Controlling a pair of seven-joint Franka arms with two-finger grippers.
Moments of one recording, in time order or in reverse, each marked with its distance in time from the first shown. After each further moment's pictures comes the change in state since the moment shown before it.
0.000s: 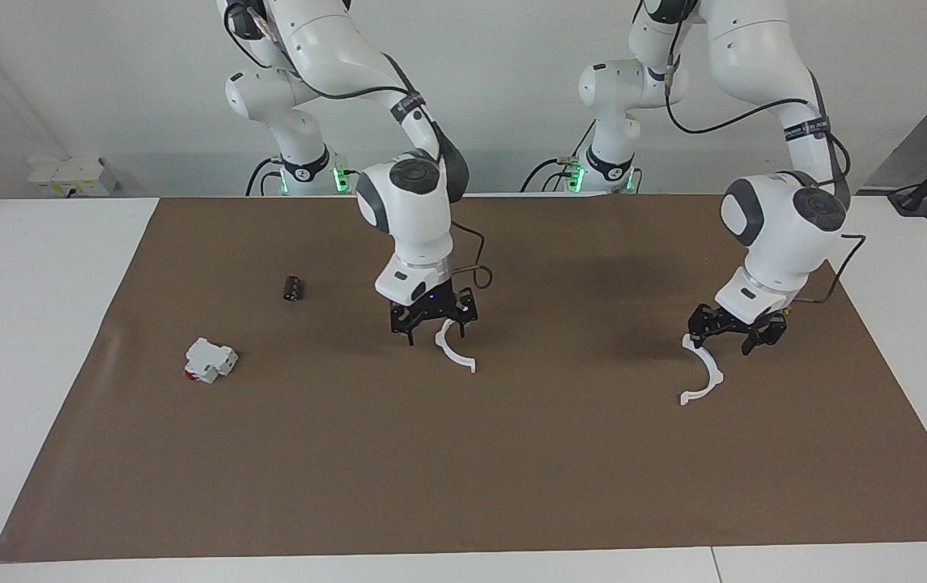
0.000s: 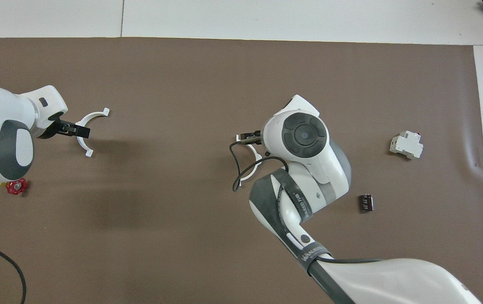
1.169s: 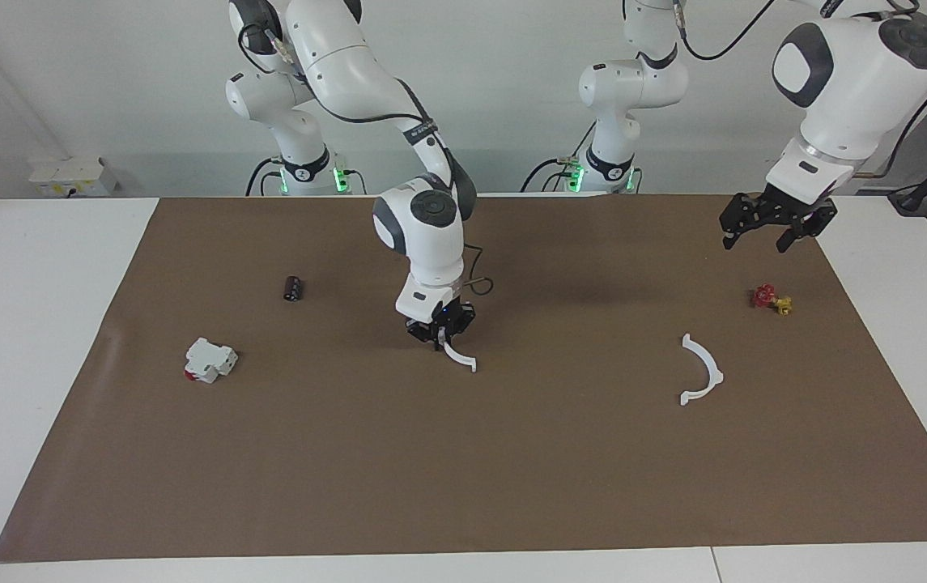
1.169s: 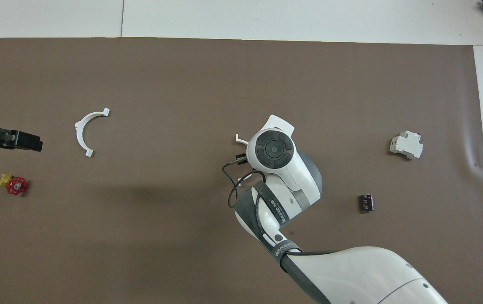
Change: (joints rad) left arm -0.009 -0.328 0.001 0.120 0.034 -0.524 -0.158; right arm 0.077 0.135 0.013 -0.041 0.000 0.072 -0.095
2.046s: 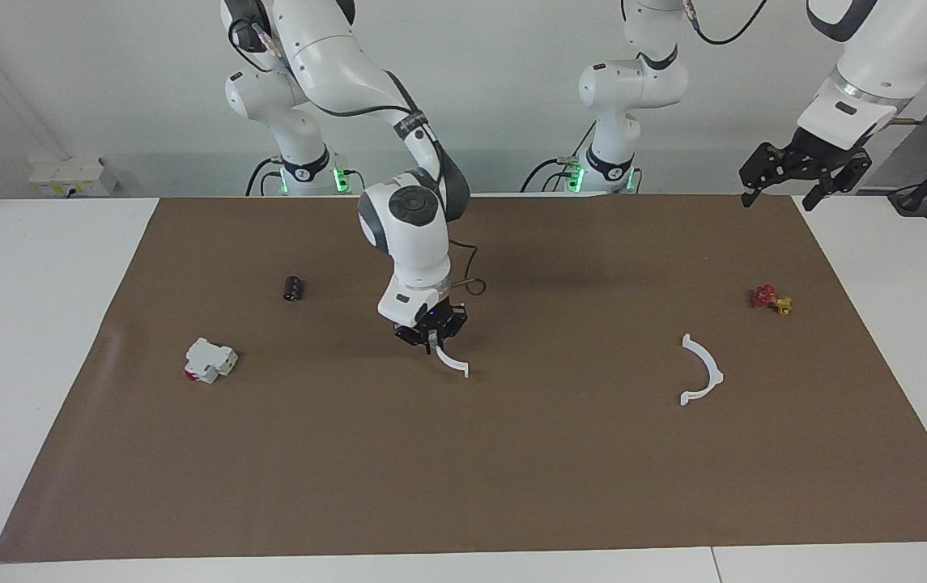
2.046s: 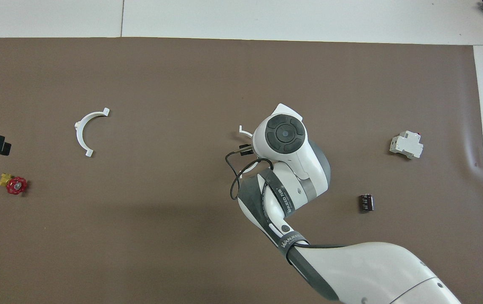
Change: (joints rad) left arm 0.000 0.015 0.000 0.283 0.000 -0.334 0.000; right arm -0.023 -0.002 0.000 0.057 0.029 -0.066 -0.007
